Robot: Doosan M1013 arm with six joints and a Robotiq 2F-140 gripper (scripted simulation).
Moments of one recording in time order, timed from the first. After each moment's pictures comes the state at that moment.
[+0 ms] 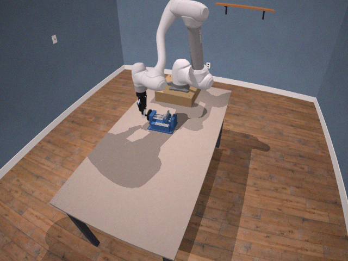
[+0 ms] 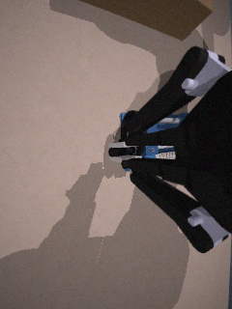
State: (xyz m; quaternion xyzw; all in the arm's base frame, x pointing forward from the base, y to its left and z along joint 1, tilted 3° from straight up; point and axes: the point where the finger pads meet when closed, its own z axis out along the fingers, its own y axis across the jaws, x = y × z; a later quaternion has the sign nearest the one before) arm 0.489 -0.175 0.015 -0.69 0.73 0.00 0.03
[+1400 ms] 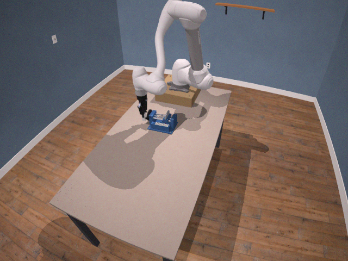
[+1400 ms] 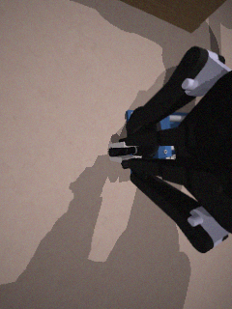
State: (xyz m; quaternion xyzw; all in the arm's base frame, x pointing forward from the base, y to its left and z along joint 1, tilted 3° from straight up) arm 0.488 -0.174 -0.017 -0.69 0.73 0.00 0.03
